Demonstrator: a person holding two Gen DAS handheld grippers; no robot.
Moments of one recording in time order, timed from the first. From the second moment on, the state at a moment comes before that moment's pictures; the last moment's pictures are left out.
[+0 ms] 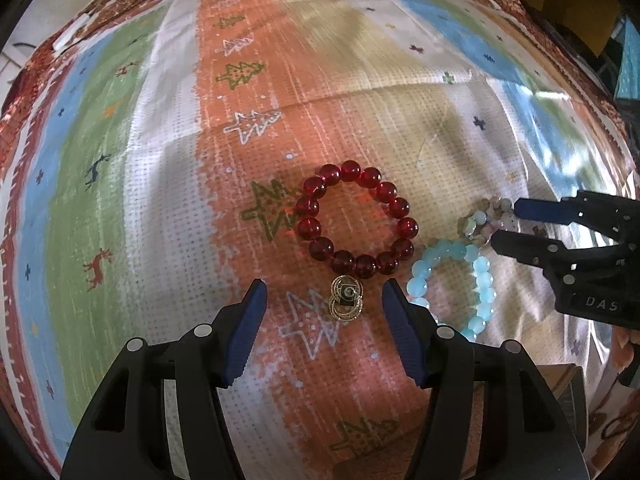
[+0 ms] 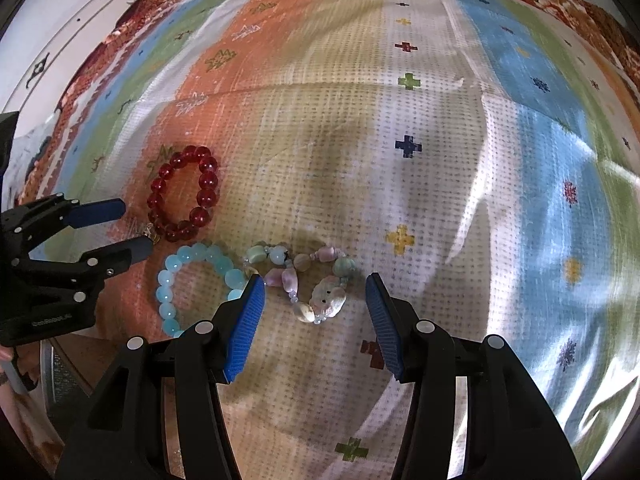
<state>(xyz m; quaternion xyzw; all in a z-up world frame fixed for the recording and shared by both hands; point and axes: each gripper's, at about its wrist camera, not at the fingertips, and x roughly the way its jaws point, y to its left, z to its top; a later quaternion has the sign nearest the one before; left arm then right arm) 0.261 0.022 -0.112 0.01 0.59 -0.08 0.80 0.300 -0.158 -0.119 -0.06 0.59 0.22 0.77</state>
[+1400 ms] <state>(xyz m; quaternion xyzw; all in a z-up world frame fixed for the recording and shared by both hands) 0.239 0.018 -0.089 0.01 0.56 -0.11 0.82 0.281 -0.146 -0.092 -0.06 0.54 0.28 0.80</state>
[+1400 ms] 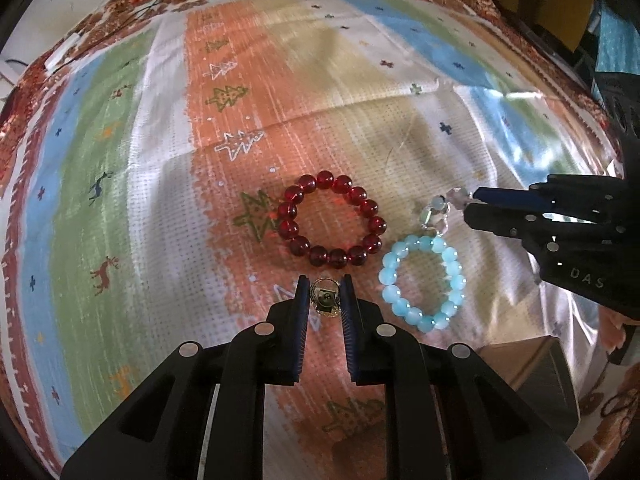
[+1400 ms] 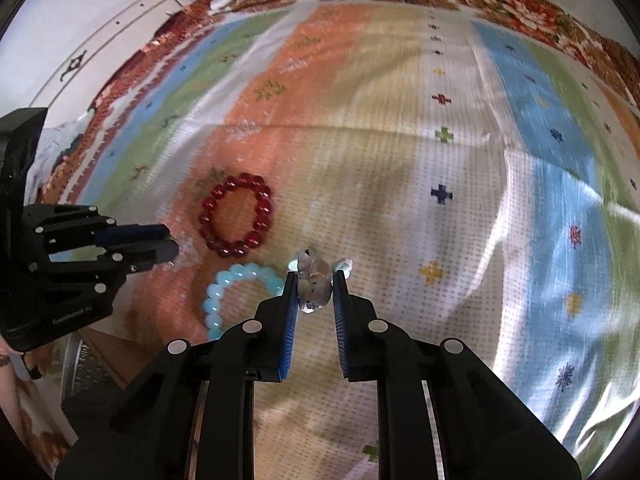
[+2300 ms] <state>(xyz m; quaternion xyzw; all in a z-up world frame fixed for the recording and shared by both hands) 0.212 0.038 -0.055 -0.05 0.51 -0.07 0.86 0.255 -0.151 -0.052 -0.03 0.46 0.28 0.84</state>
